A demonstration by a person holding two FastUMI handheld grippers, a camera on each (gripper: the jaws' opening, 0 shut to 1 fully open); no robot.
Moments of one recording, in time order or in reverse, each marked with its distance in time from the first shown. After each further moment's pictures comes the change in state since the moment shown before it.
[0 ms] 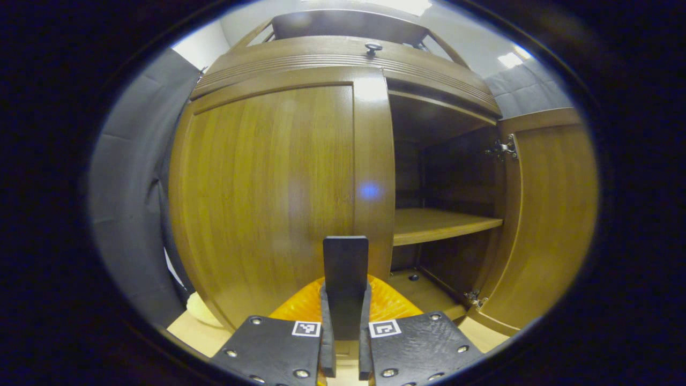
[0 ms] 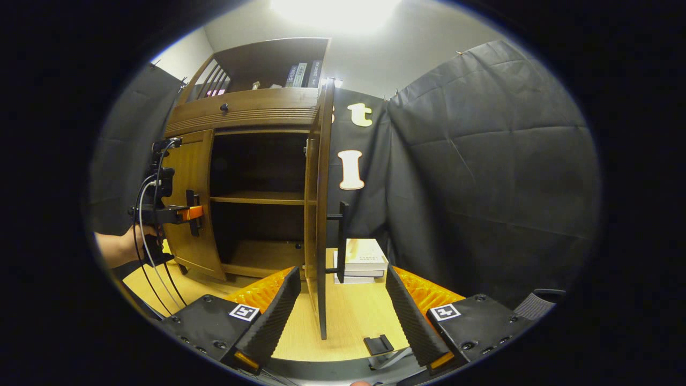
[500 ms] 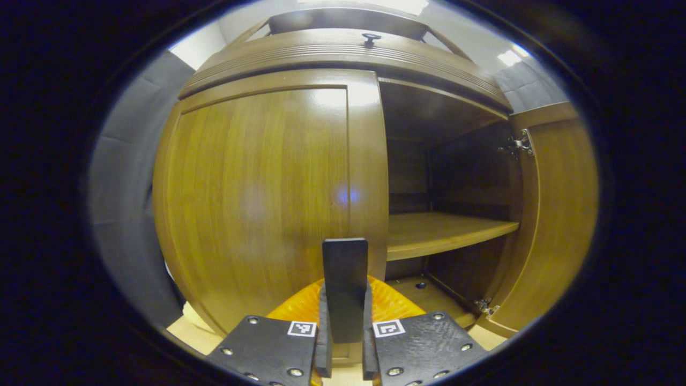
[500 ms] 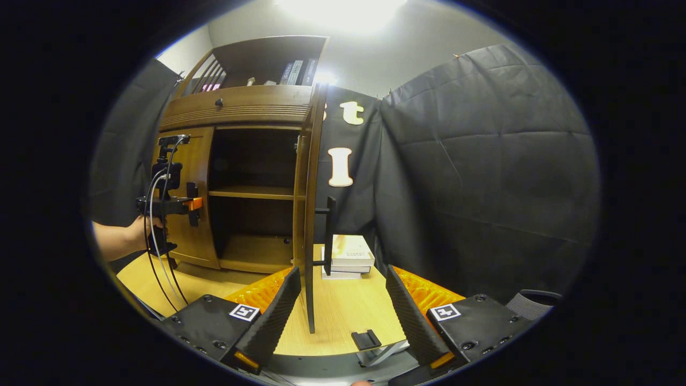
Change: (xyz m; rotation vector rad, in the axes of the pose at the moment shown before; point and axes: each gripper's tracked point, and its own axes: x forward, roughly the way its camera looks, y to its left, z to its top) left arm 0.044 -0.004 0.001 -0.002 -0.020 0.027; right arm -0.017 -0.016 -0.006 -0.031 0.022 -0.075
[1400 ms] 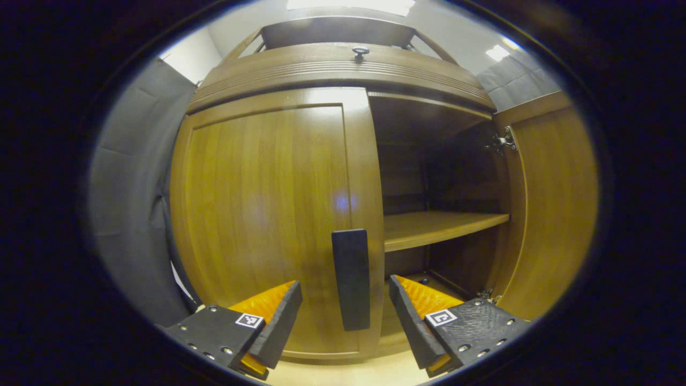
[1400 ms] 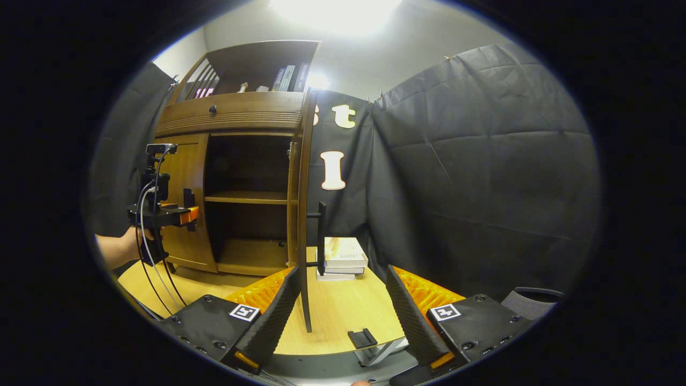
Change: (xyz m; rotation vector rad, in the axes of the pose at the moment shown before) left arm -0.021 0.003 0.001 0.055 -0.035 -0.007; right arm -0.018 -0.011 0.005 0.017 -0.008 -0.045
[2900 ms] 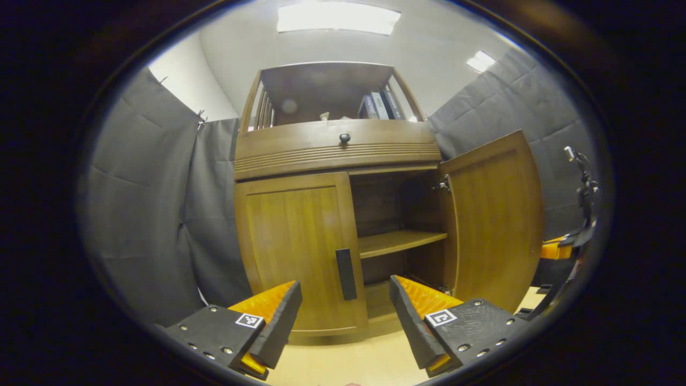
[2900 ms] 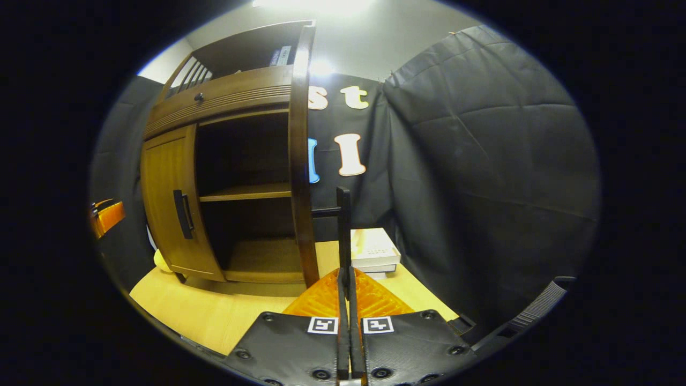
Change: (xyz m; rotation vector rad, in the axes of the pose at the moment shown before) left arm -0.202 -0.008 0.079 0.082 -0.112 -0.029; right arm 0.104 0.030 -0.018 0.108 0.061 0.114
